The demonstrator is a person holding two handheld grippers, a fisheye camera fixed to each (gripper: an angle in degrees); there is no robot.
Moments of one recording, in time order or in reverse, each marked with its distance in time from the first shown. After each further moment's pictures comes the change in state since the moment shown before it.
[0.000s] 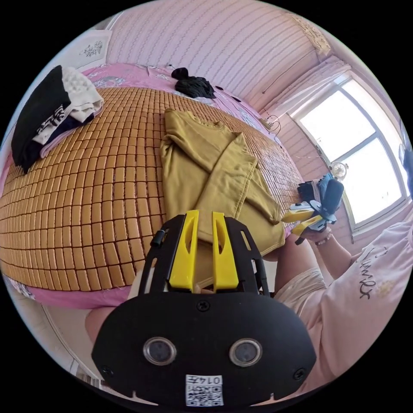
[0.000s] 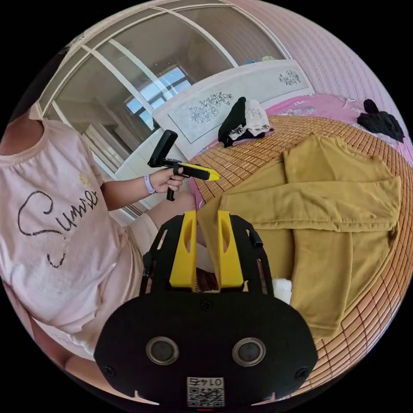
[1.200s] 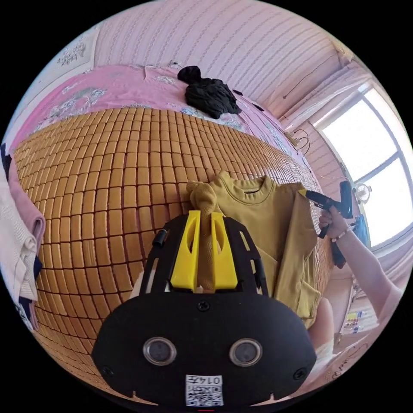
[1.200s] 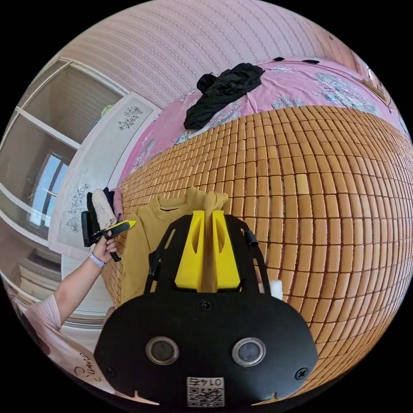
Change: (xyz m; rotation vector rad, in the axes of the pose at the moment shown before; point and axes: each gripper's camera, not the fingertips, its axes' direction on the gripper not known) left arm -0.087 -0.317 0.037 0.017 -0.086 0.046; right arm 0.372 -0.125 -0.120 0.306 0.348 0.649
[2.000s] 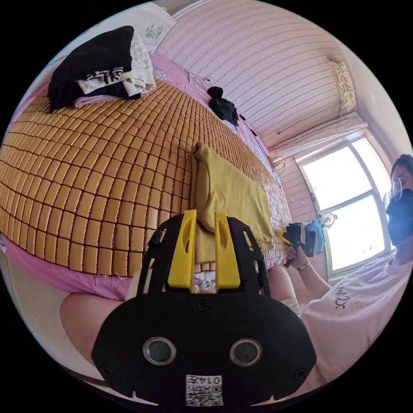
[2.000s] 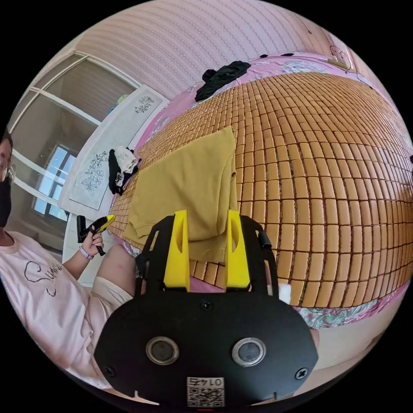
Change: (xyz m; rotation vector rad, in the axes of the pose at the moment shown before) left arm 0.022 0.311 -0.163 0.117 0.202 -0.324; right arm -0.024 0.261 -0.062 -0.087 0.133 0.019
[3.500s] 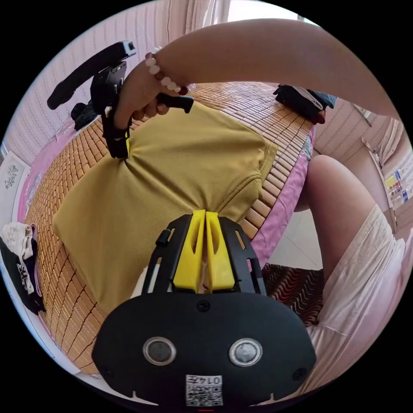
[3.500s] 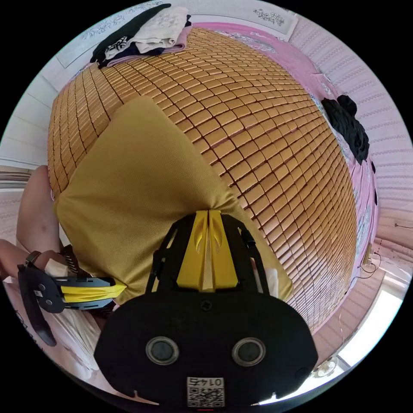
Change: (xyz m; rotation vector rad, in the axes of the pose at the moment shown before) left arm 0.222 0.201 0.266 -0.357 -0.309 0.933; right arm -0.264 -0.177 0.292 -0.578 0.464 -0.815
